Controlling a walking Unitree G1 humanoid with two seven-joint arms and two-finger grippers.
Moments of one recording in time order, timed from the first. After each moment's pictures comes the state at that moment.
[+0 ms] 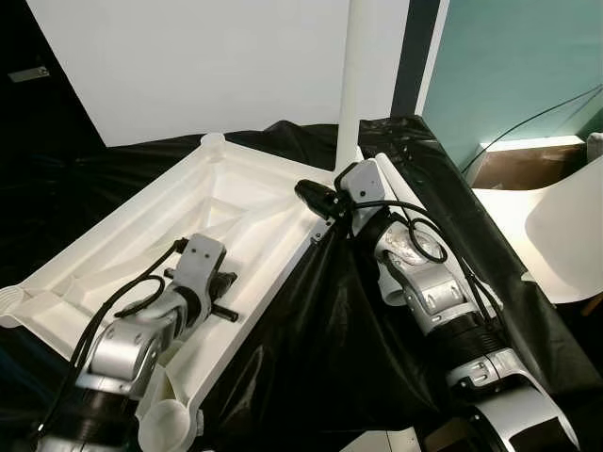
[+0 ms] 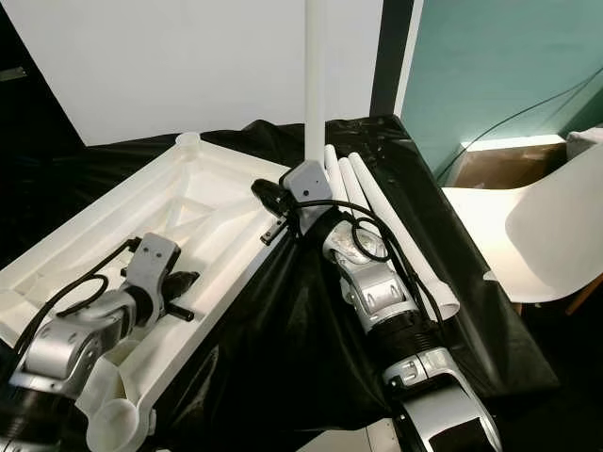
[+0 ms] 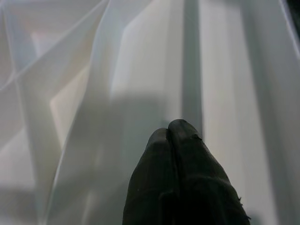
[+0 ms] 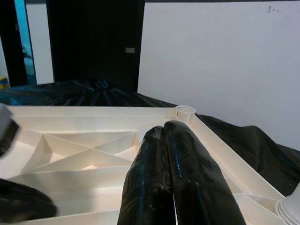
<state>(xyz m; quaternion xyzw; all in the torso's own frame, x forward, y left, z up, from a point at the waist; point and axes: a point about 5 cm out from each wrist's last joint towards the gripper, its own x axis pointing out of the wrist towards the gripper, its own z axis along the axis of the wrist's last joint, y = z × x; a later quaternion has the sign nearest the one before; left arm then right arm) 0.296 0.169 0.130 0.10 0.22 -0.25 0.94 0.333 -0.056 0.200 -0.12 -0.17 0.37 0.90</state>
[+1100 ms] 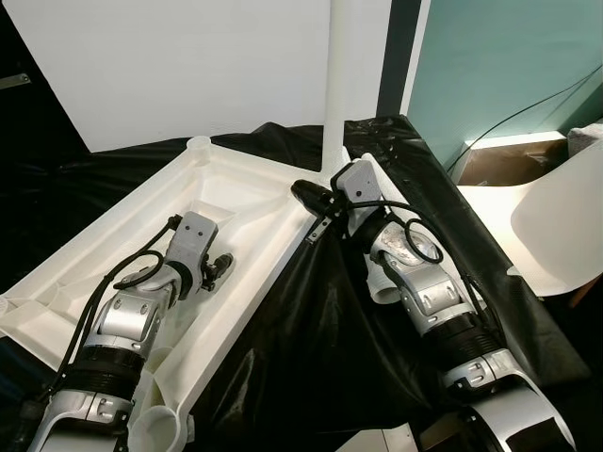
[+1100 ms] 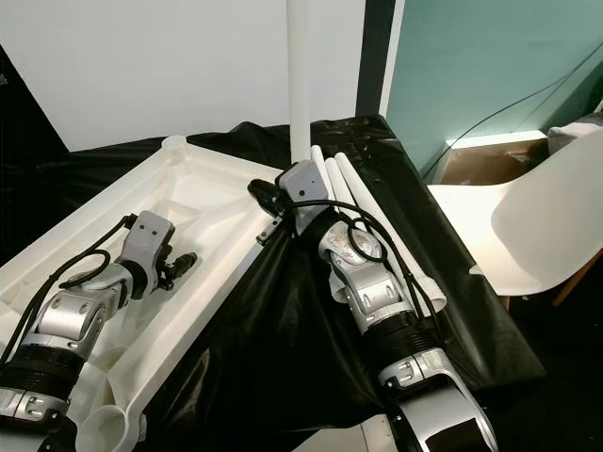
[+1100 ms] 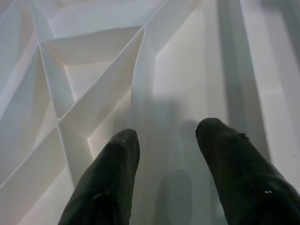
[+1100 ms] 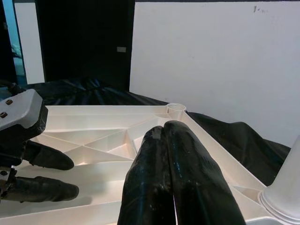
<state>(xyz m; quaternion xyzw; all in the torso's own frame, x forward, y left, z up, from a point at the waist) 0.329 0.189 0.131 0.15 0.20 -0.20 0.95 0.333 -0.055 0.200 -0.12 -0.17 0.37 0.91</state>
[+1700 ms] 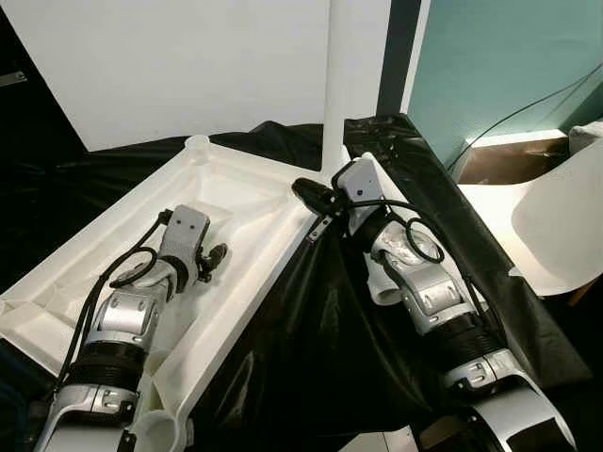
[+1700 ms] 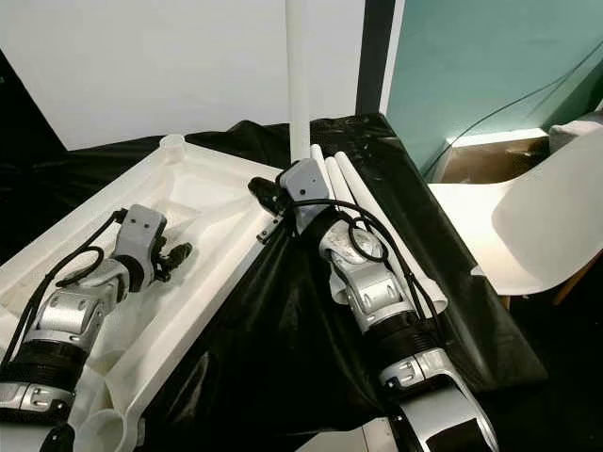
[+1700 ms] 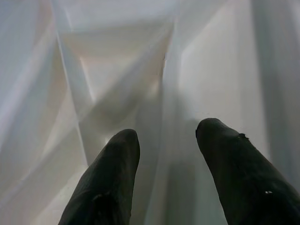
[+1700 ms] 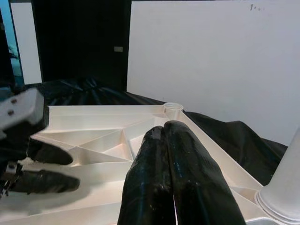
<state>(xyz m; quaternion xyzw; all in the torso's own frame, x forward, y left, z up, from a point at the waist) 0.334 0.203 0.124 0.15 0.21 -0.17 0.95 0.332 -0.055 0.202 -0.12 -0.18 0.36 0.91</state>
